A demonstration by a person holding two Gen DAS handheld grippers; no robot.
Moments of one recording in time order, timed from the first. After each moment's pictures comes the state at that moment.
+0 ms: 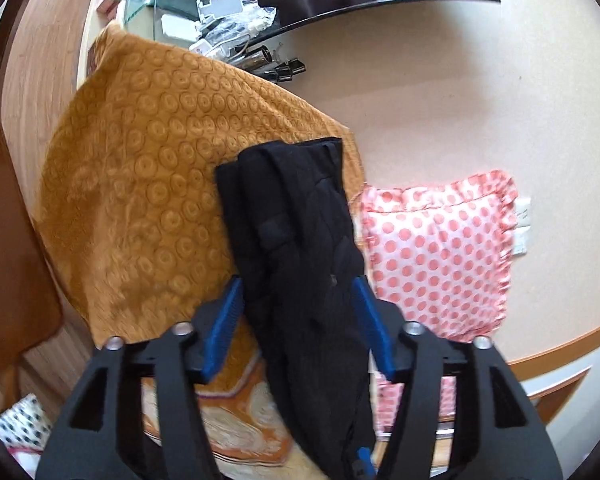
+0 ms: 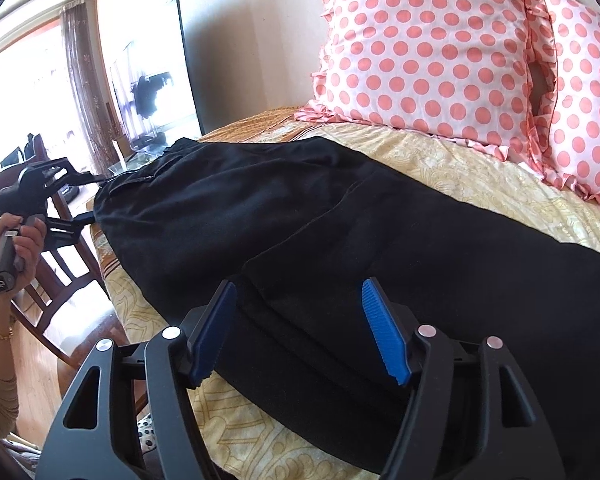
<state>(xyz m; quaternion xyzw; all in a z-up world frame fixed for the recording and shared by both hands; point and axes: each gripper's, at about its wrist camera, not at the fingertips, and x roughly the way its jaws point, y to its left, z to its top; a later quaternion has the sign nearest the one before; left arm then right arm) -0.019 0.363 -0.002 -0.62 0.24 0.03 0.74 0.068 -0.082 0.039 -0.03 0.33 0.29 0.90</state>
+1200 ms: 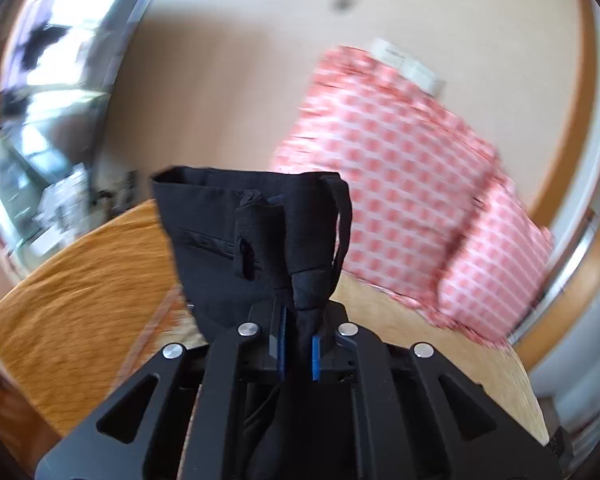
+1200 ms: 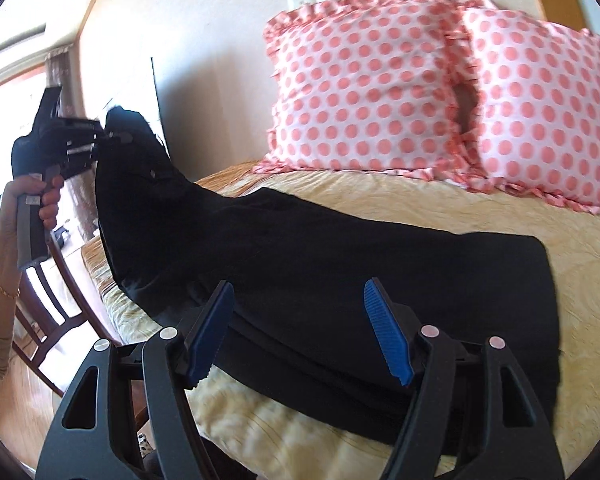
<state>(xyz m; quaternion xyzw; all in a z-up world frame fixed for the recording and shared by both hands) 0.070 0.171 0.171 -0.21 0.22 -0.04 0.95 0.022 -0.185 0.054 0.04 0.25 0.23 0.94</state>
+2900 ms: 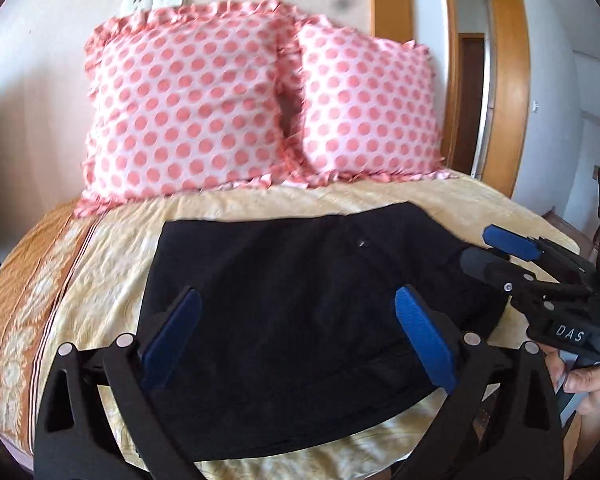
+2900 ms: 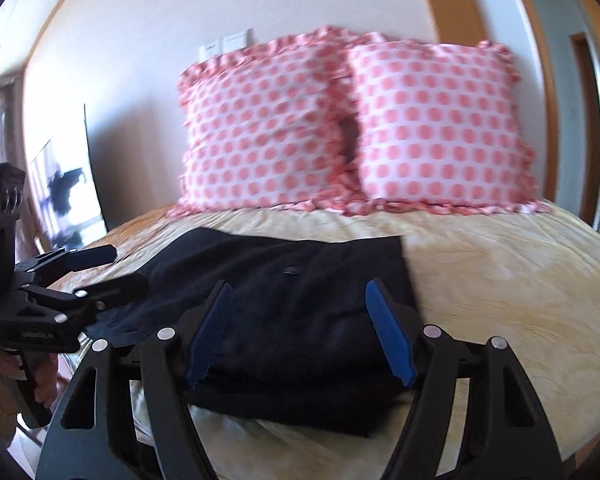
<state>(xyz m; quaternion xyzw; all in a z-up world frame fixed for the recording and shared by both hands) 0.035 -0.068 0.074 0.04 0.26 -0.19 0.95 0.018 -0.258 0.063 0.04 0.20 0.12 0.97</state>
